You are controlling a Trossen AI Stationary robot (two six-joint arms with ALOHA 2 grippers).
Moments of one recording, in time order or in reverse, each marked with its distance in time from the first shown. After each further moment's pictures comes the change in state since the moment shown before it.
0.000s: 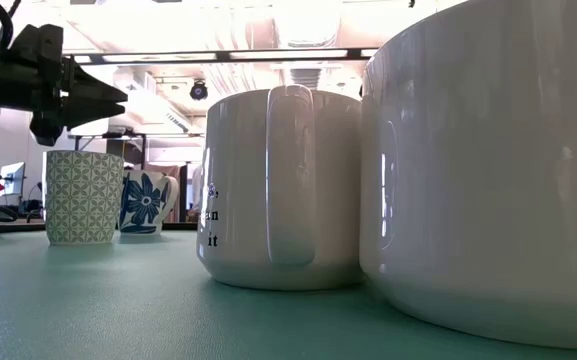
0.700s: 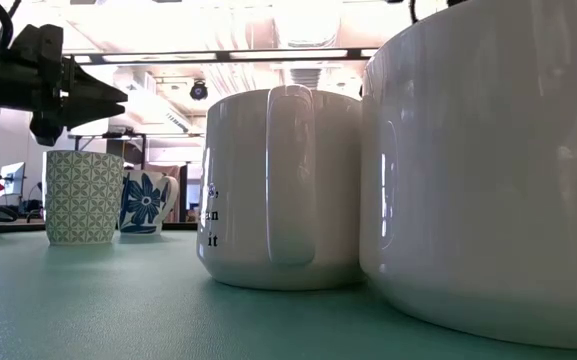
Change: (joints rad) left arm 0.000 0.002 0.000 0.000 0.000 0.000; right arm -0.673 -0.072 0.059 -0.246 0.087 -1.062
